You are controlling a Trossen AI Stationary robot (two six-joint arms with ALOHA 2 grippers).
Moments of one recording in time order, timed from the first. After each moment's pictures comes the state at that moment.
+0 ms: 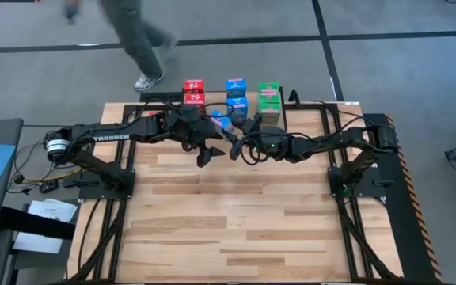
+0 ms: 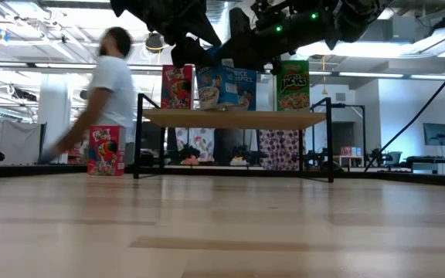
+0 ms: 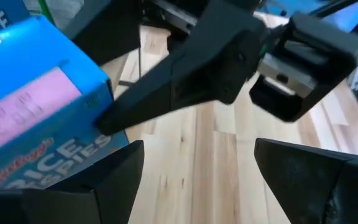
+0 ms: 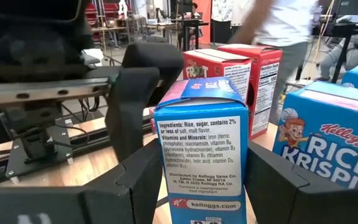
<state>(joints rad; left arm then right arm) 0.27 1.39 1.12 -0.22 0.19 -0.03 -0.12 1.61 0.93 0.62 0.45 0.08</state>
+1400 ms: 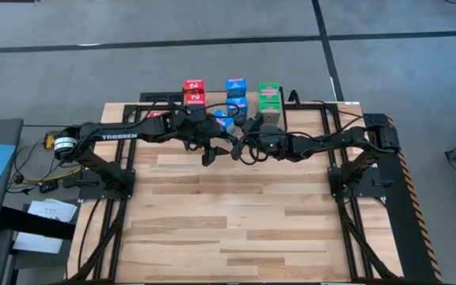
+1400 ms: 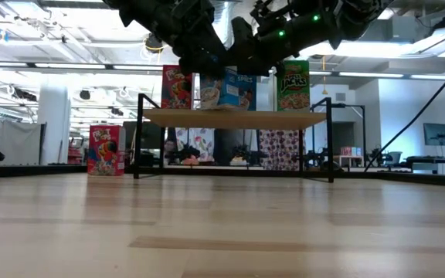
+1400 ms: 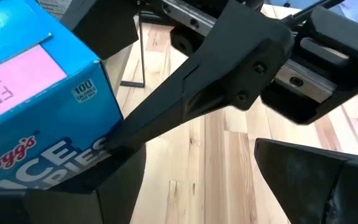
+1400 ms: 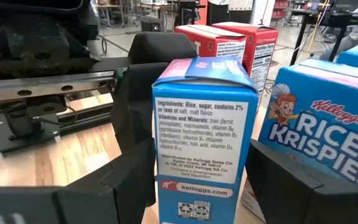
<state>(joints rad) 0.29 1.47 1.12 -0.19 0.20 -0.01 -0.11 1.59 0.93 0.52 0.45 0.07</state>
